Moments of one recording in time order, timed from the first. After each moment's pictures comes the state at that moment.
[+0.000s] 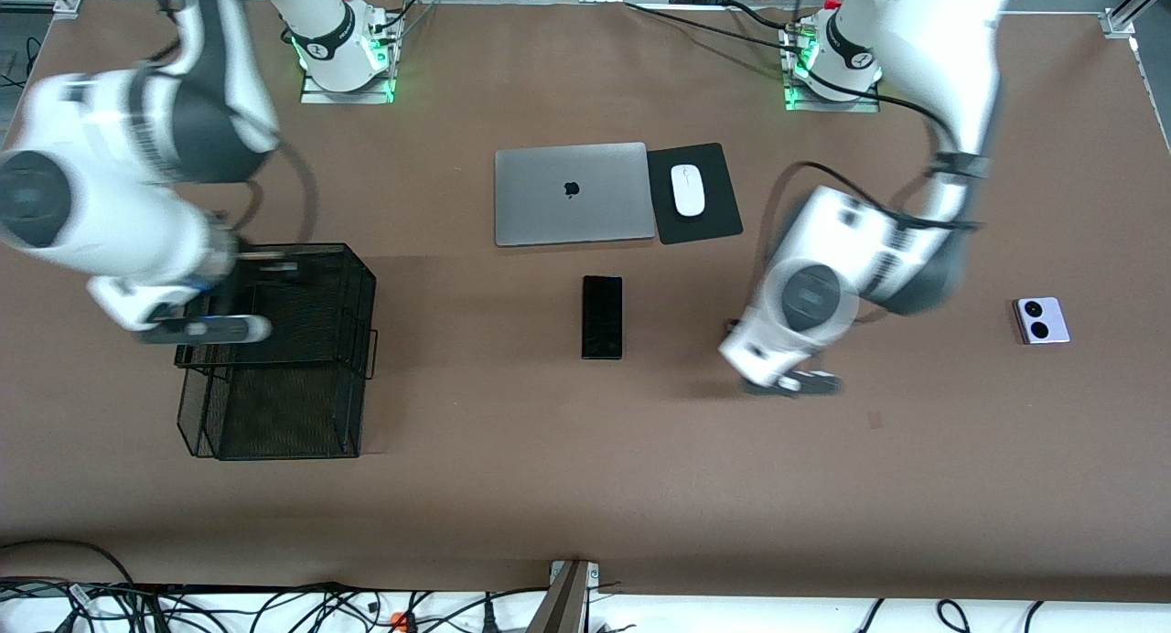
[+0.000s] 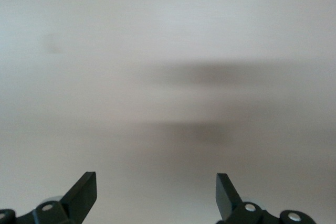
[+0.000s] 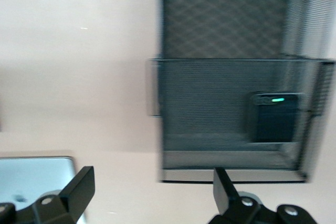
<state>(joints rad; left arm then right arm) -0.25 0.66 -0.08 -1.36 0.15 1.77 -0.39 0.60 0.39 -0.42 -1.45 0.18 1.66 0.15</state>
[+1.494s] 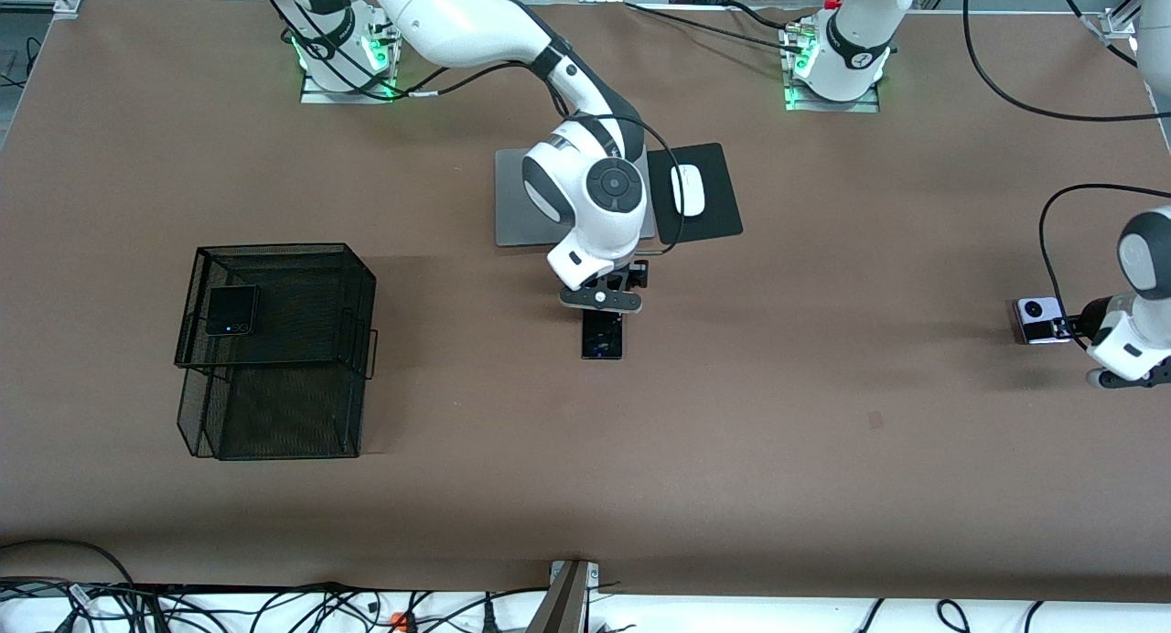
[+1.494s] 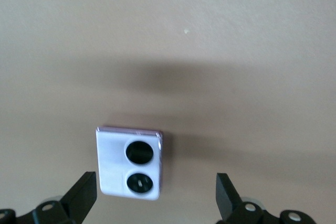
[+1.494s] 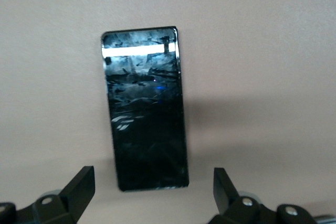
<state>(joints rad) 0.46 0.58 -0.07 -1.73 0.24 2.22 0.13 0.90 0.93 -0.11 -1.16 0.02 2.07 0.90</state>
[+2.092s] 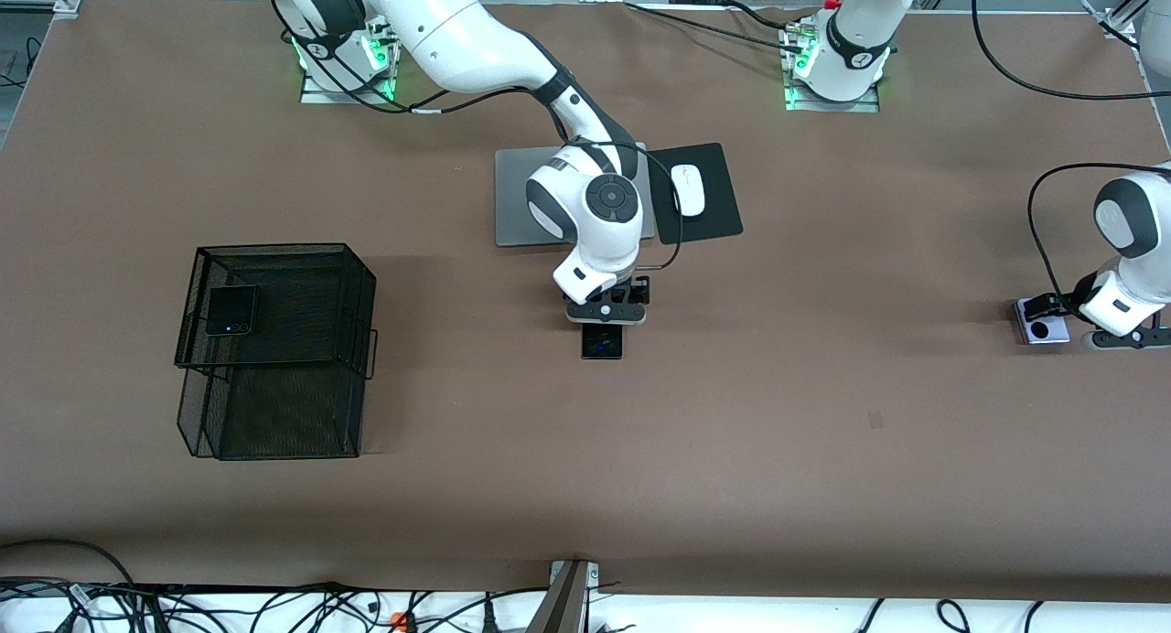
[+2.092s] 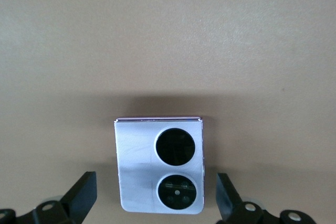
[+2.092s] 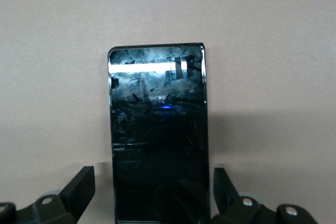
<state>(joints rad) 0.58 0.56 -0.08 -1.92 0.25 2.49 0.26 0.89 1.01 -0.10 -1.17 0.00 2.25 0.89</state>
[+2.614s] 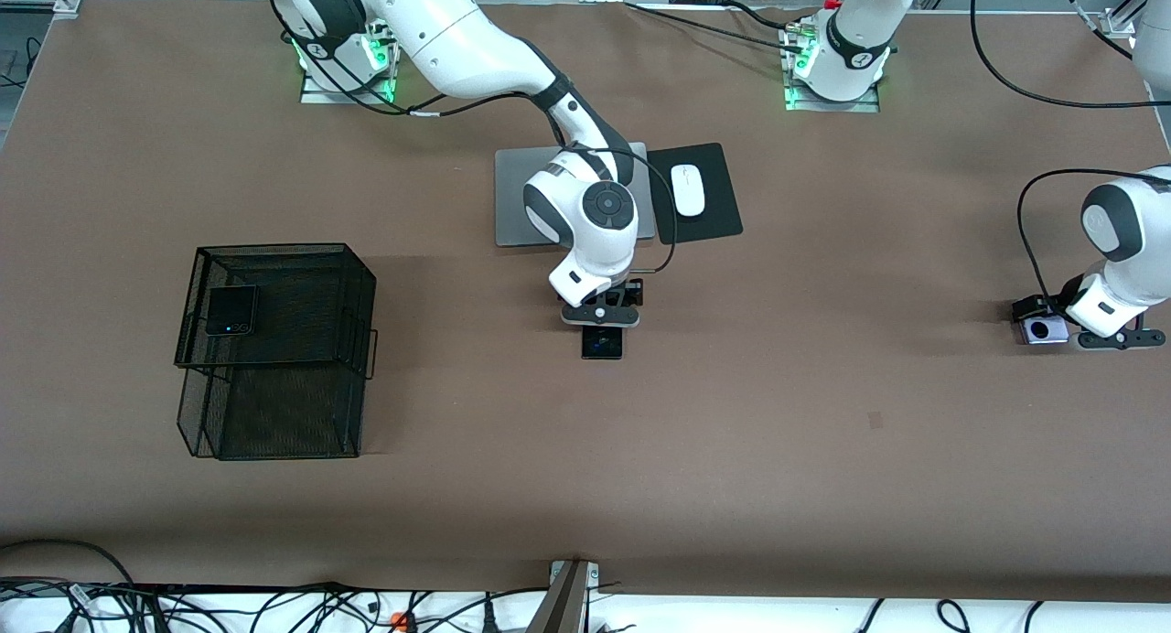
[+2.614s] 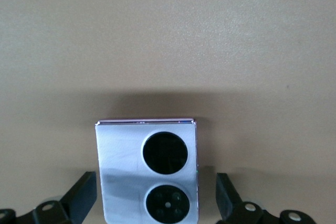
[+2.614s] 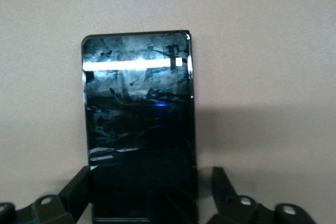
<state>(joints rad) 0.58 0.60 -0.08 -1.93 0.25 2.53 0.26 0.89 1.01 -0.10 -1.19 0.00 2.26 0.89</state>
